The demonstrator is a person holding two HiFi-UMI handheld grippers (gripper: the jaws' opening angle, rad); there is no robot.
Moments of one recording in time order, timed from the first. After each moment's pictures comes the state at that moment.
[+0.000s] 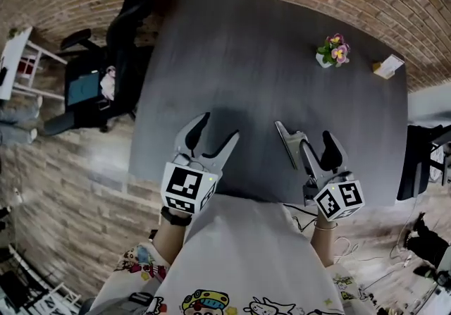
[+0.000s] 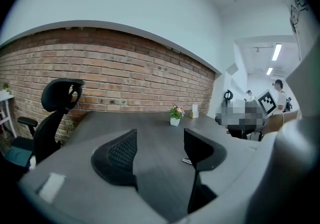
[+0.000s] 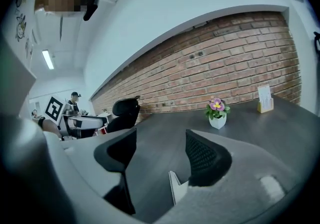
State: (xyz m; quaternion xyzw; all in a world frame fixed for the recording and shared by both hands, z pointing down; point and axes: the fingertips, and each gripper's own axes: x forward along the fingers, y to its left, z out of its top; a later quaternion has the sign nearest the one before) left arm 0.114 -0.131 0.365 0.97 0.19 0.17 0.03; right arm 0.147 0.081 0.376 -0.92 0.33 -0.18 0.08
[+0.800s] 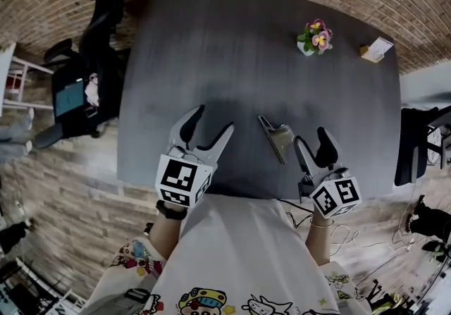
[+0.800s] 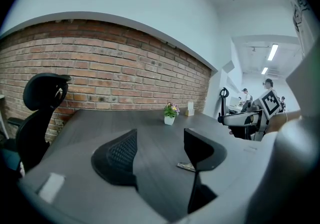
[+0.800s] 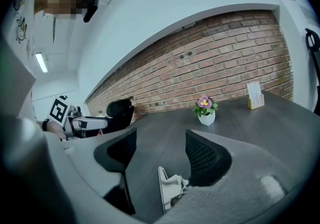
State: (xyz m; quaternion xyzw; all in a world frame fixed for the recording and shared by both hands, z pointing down) left arm 0.149 -0.088 0.380 0.96 0.22 0.19 0.03; right arm 0.155 0.125 0.389 -0.93 0.31 -0.19 0.09
